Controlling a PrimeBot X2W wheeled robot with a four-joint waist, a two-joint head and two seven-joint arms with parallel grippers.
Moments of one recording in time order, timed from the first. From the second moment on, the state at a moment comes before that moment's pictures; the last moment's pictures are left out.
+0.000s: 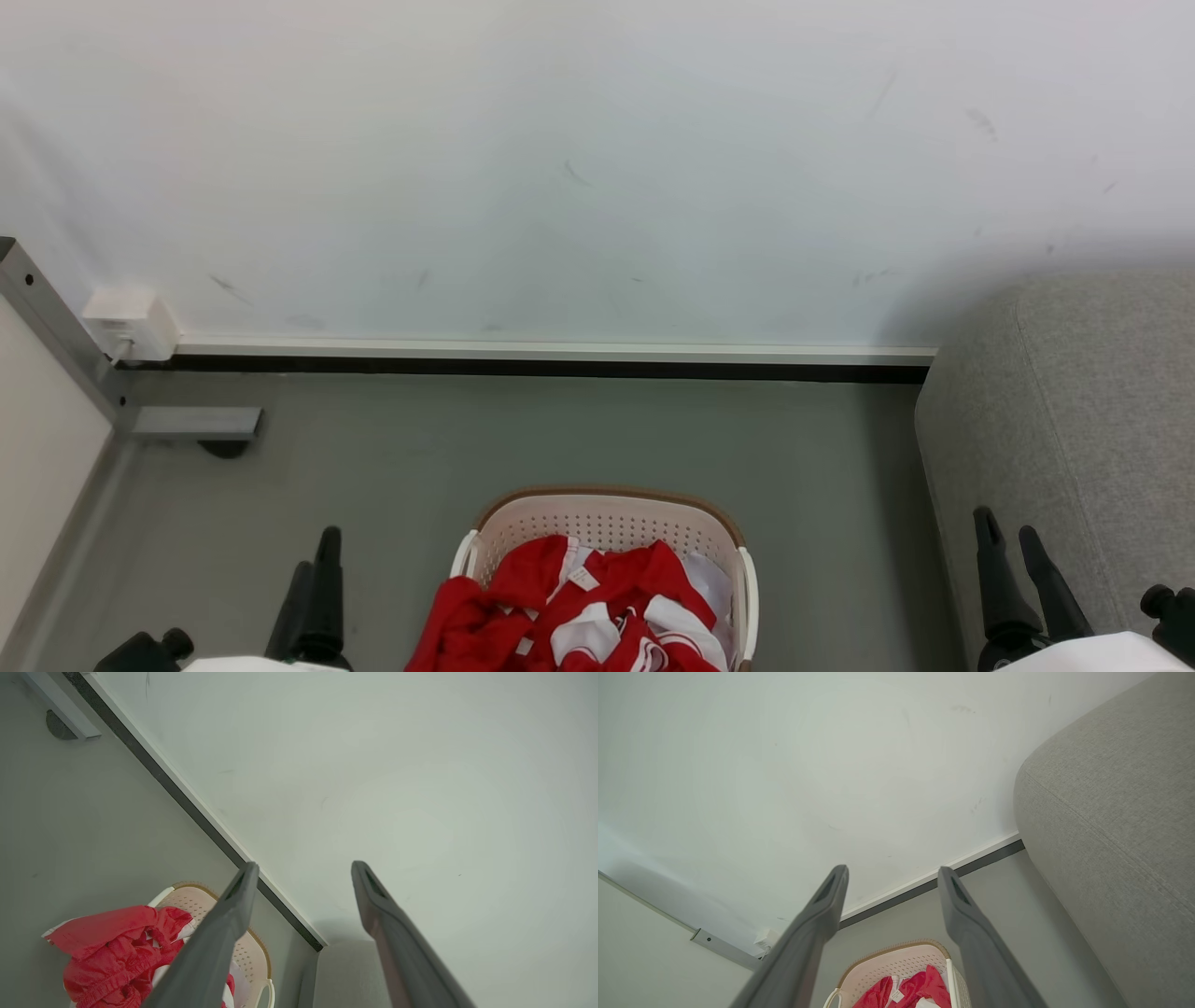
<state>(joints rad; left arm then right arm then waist) -0.03 0.04 0.04 0.23 -0.99 -0.09 -0.06 -0.05 -0.06 0.03 0.22 0.80 0.13 -0.05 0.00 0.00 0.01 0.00</state>
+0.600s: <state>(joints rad) -0.01 0.04 0.00 0.17 -0.64 -0.08 -0.11 -0.05 -0.07 0.06 0.23 0.54 0.13 -0.11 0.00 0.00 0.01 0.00</state>
